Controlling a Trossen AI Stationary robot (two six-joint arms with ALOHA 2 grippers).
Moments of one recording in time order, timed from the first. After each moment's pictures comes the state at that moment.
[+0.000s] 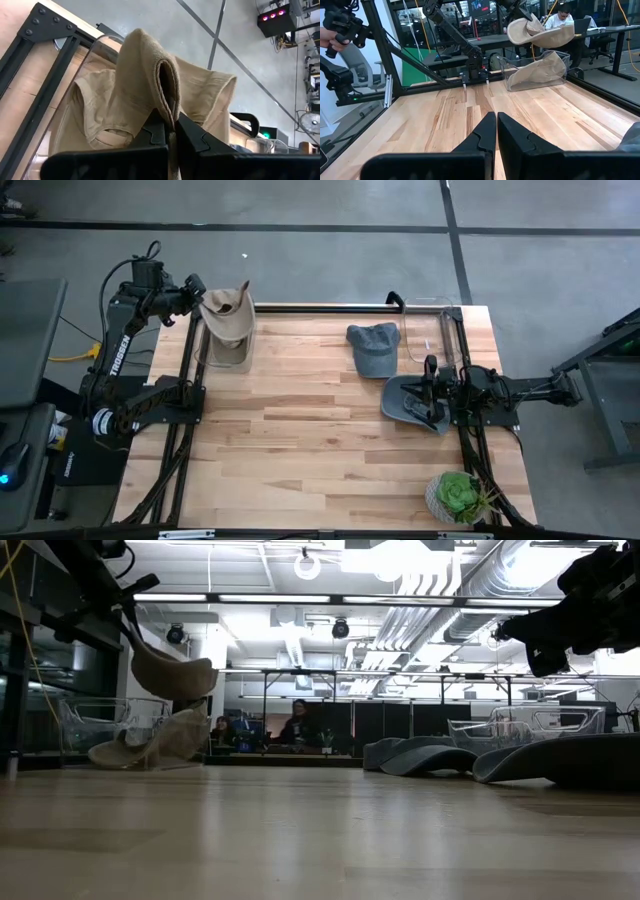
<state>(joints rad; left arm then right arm) 1.43 0.89 1.05 -0.91 0.30 -0.76 0.06 0.04 0.01 0.05 0.12 0.16</state>
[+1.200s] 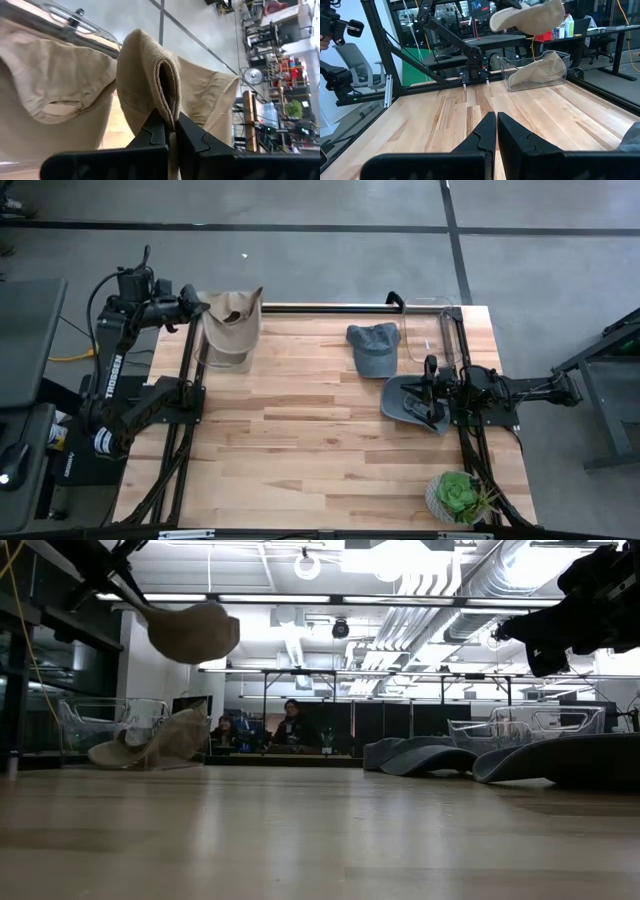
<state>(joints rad) 1.42 0.73 1.05 -0.96 0.59 -0.71 0.06 0.04 0.01 0.05 0.12 0.16</state>
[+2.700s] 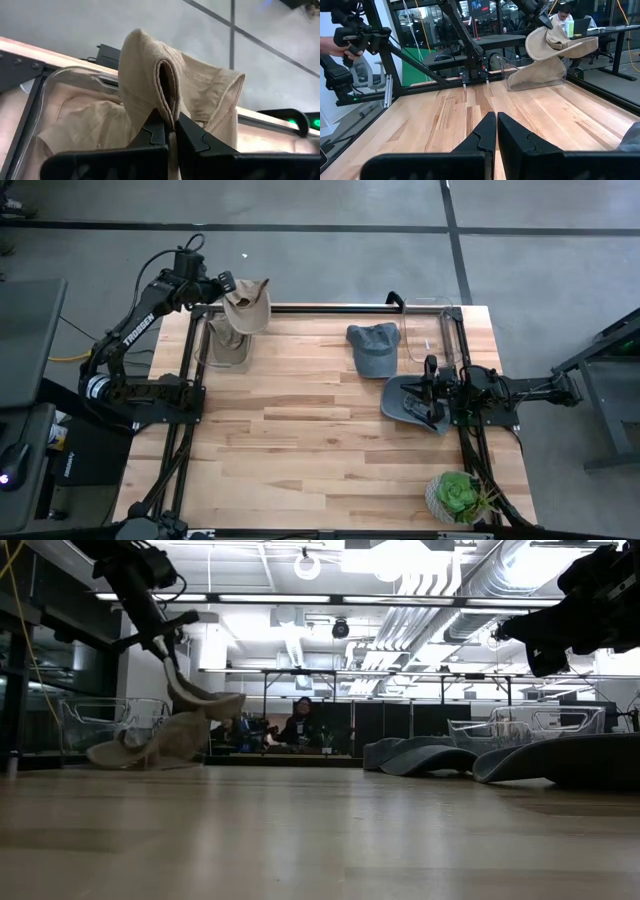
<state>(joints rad) 1.17 1.15 1.05 -0.66 0.04 -0.70 0.06 0.04 0.01 0.05 0.12 0.16</state>
